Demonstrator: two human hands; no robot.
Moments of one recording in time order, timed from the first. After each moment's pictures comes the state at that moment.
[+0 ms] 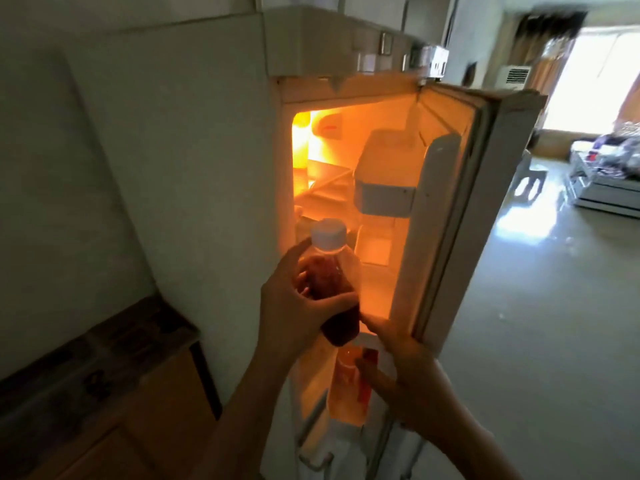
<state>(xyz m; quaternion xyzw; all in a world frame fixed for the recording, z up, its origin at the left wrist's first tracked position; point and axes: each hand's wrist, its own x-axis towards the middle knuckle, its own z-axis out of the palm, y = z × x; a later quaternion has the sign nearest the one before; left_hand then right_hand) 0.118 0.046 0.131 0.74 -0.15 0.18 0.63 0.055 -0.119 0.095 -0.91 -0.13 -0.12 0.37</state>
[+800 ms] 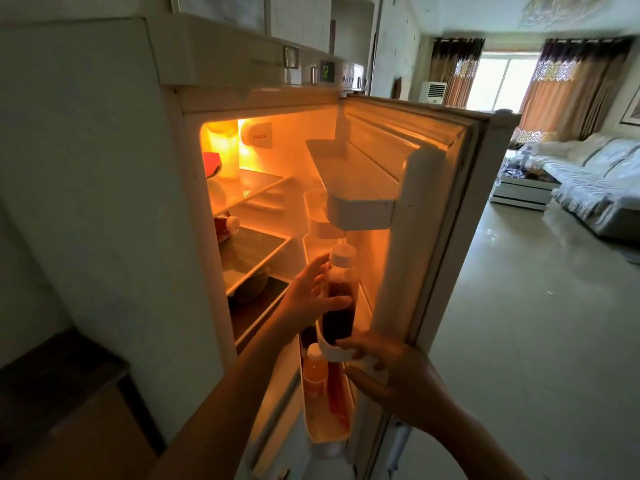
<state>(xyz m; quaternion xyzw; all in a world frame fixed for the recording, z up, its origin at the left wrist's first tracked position) 0.180 -0.048 0.102 0.69 -0.29 -0.09 0.66 0.036 -0.185 0.099 -0.94 -0.15 -0.13 0.29</state>
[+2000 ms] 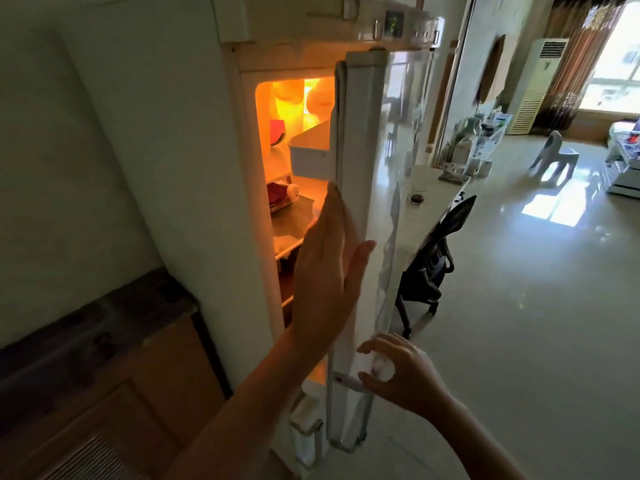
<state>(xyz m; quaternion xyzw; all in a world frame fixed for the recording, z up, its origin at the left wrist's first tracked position) 0.091 -0.039 0.139 0.78 -0.20 0.42 0.41 0.070 -0.195 0.006 -0.94 -0.21 -0.09 0.26</state>
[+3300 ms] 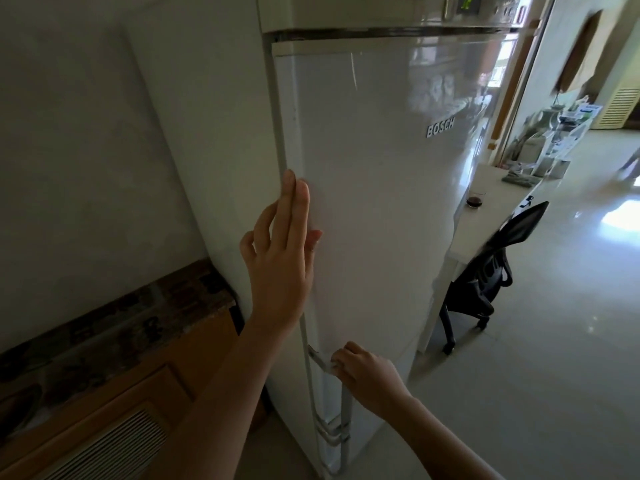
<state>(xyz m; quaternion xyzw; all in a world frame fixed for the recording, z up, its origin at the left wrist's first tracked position) 0.149 0.042 0.121 0.84 -0.04 0.53 0.10 0.136 -0.110 -0.032 -0.94 -0.28 0.04 0.19</state>
